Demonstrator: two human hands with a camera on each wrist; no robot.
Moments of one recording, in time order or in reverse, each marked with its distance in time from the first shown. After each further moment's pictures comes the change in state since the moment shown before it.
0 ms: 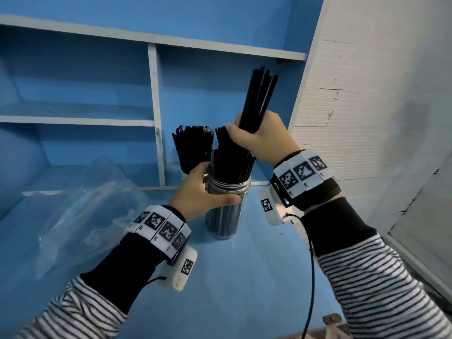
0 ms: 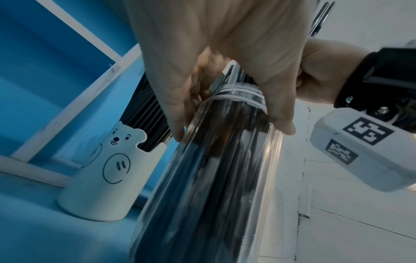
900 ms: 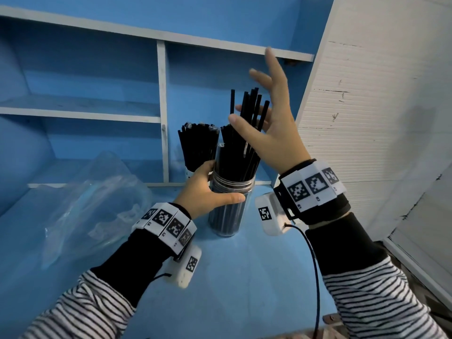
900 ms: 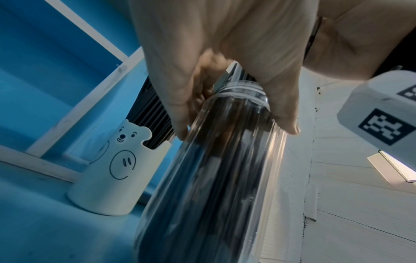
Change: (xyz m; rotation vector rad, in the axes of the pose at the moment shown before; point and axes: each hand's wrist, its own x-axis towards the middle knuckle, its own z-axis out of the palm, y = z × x) left_hand -0.002 -0.003 0.003 -0.055 -0.007 0.008; right_hand -0.015 -0.013 0.006 0.164 0.201 -0.291
